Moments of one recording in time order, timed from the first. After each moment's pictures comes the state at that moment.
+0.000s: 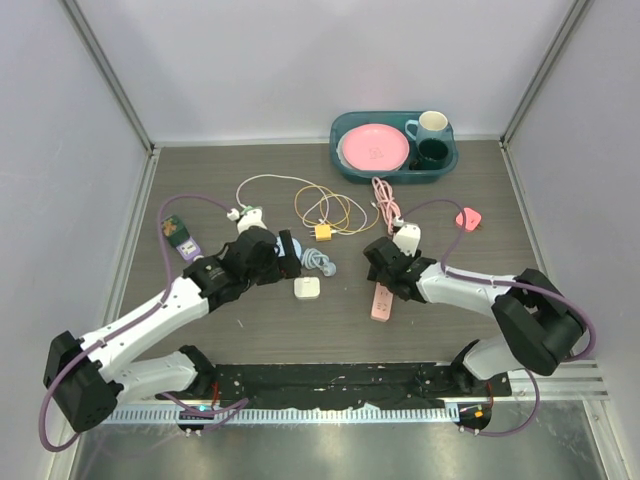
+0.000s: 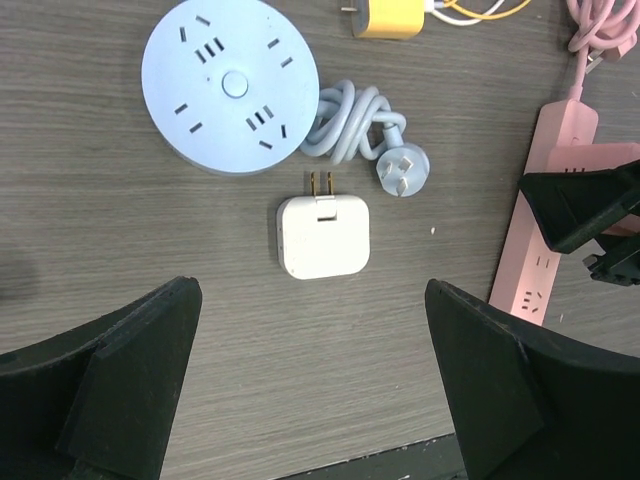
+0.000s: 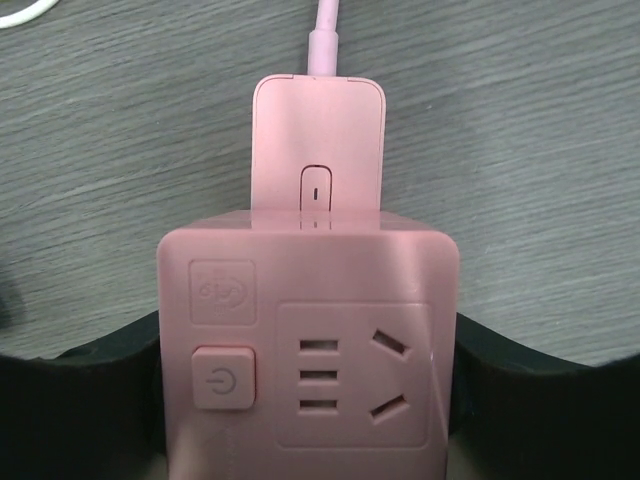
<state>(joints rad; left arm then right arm) -0.77 1.06 0.82 -0.54 -0.30 -0.81 0.73 1.45 0.64 -0.22 0.57 0.83</state>
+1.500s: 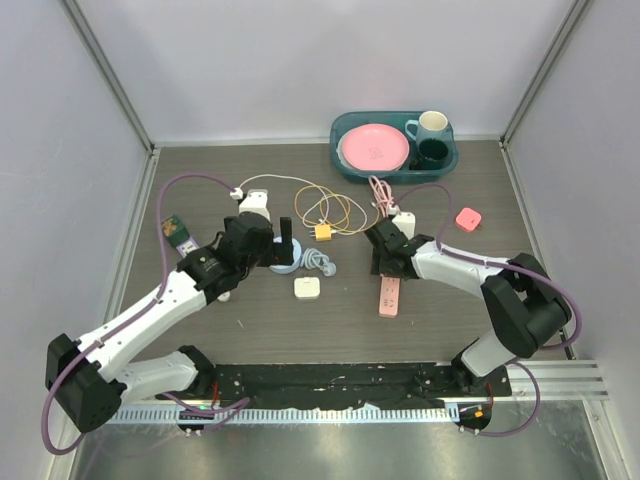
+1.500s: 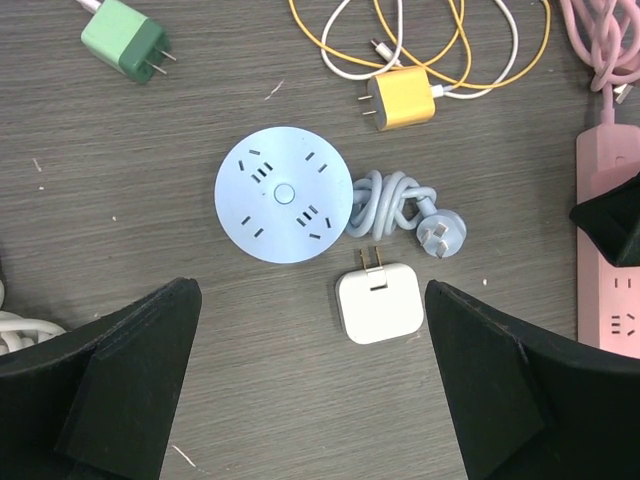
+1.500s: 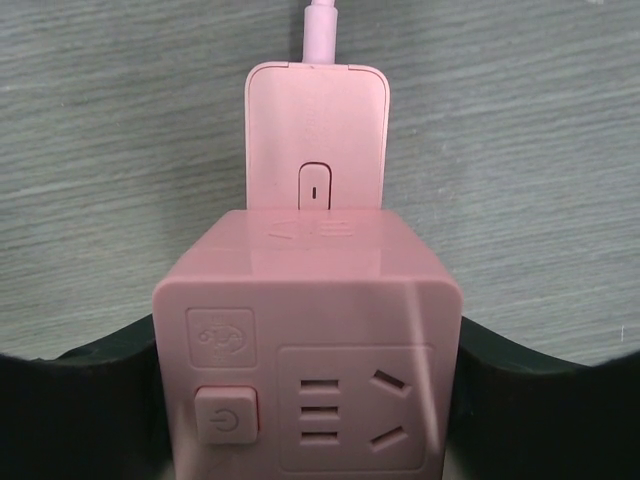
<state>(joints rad) -0.71 1.08 0.91 -0.48 -0.36 -0.47 0.62 1.54 0.84 -0.43 0.44 0.67</state>
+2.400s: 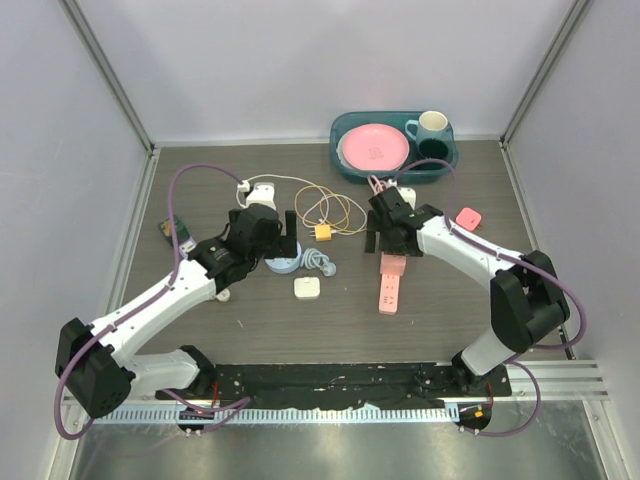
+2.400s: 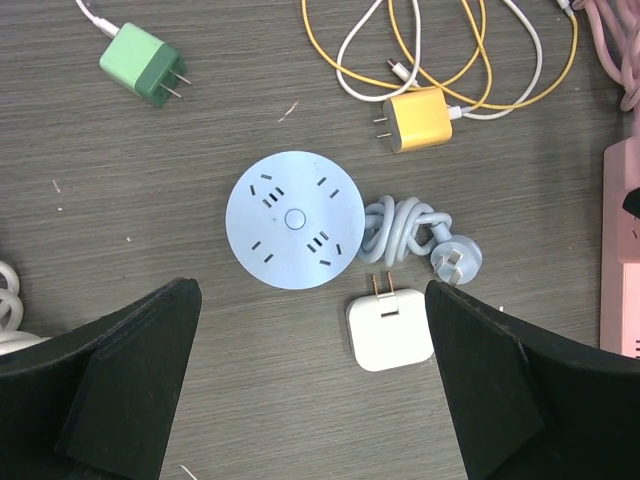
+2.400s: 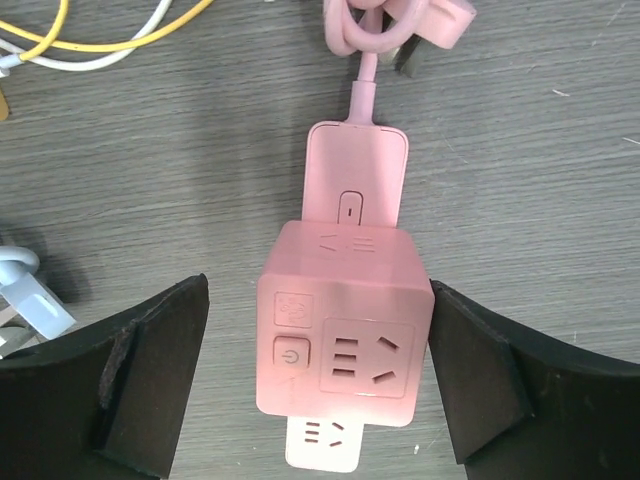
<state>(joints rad) -0.70 1.18 0.97 -0.46 -0.40 -0.45 0.55 1.57 1.09 -0.63 0.32 0.57</state>
